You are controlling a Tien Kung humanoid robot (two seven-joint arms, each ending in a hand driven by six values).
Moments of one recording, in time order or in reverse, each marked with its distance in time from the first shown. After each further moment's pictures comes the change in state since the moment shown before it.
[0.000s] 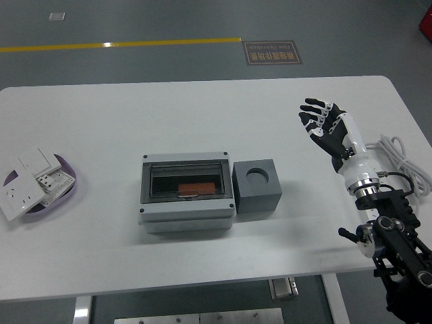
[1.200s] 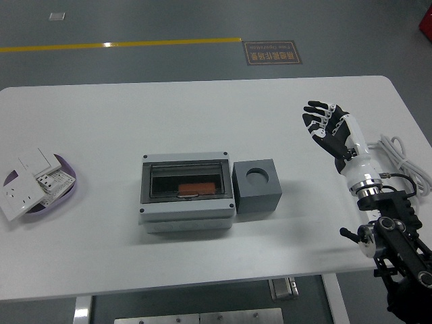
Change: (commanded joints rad) left arm -0.011 0.003 0.004 0.000 0.000 -0.001 0.000; right arm -0.004 0.000 0.014 -0.003 -0.008 -0.009 -0.007
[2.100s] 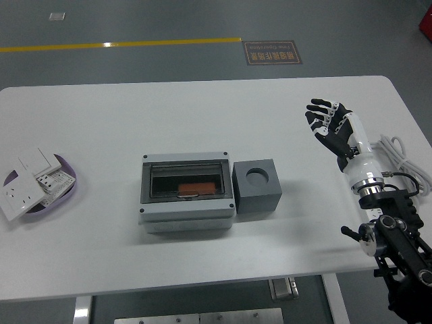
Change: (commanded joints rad) left arm -0.003 0.013 0.000 0.000 0.004 -0.001 -0.002; right arm 0.001 0.000 0.006 -0.002 -0.003 -0.014 0.004
